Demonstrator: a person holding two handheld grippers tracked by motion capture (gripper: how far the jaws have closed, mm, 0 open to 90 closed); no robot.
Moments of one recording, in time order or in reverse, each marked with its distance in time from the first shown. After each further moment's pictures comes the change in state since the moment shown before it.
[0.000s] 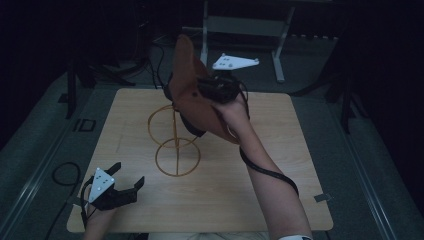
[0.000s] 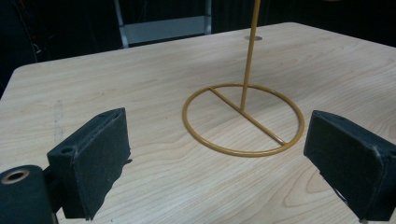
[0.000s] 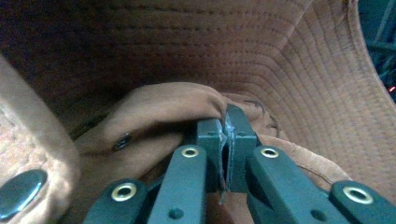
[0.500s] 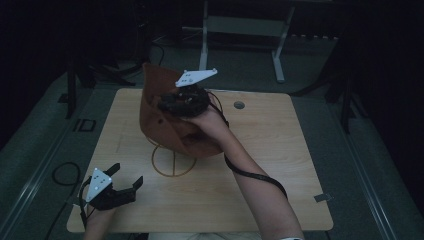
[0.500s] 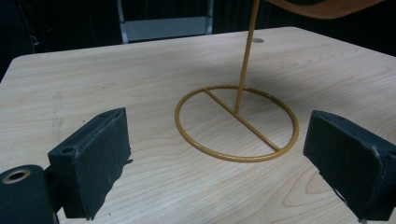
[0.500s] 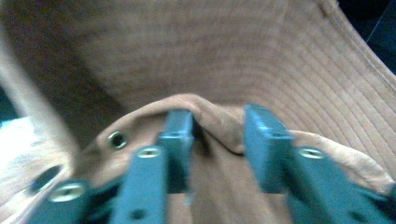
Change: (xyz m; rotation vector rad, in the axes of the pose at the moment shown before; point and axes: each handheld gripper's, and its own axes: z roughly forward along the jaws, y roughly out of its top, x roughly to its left) left arm 0.004 -0.004 0.000 -0.006 0.002 -0.040; right arm 0.030 -0.023 0.064 0.195 0.092 -0.068
